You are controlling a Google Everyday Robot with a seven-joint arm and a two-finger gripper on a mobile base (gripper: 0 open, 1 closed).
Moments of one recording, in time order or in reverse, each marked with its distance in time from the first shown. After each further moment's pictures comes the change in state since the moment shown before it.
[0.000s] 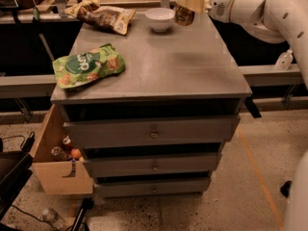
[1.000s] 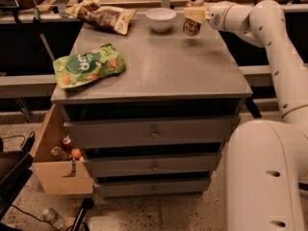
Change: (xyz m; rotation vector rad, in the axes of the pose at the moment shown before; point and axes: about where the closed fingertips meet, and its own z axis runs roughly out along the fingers) arm 0.088 -0.105 0.027 0.162 0.103 0.095
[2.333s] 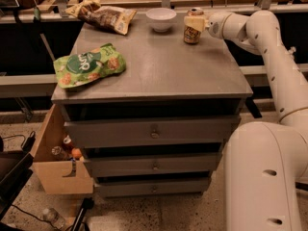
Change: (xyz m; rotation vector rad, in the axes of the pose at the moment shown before) arm 0.037 -0.014 0.008 0.031 0.029 0.043
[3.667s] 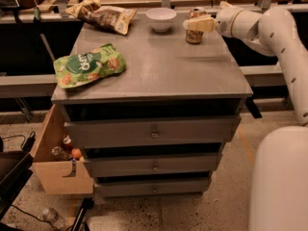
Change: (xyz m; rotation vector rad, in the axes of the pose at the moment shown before) arm -0.026 0.014 -0.041 0.006 -0.044 -0.144
